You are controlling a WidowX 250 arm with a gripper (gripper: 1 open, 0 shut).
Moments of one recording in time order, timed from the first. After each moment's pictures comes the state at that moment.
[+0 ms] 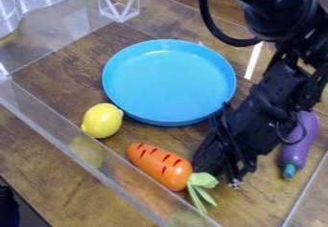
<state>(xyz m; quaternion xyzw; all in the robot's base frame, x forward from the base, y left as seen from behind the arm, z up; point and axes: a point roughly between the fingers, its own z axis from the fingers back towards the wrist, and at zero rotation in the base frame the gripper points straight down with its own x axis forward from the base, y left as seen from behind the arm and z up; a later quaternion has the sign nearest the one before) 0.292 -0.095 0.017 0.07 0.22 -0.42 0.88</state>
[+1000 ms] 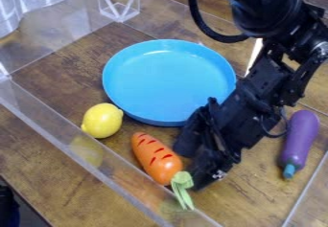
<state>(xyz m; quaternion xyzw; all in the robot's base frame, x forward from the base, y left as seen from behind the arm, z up) 0.289 -0.074 0.019 0.07 0.25 -0.40 0.88</state>
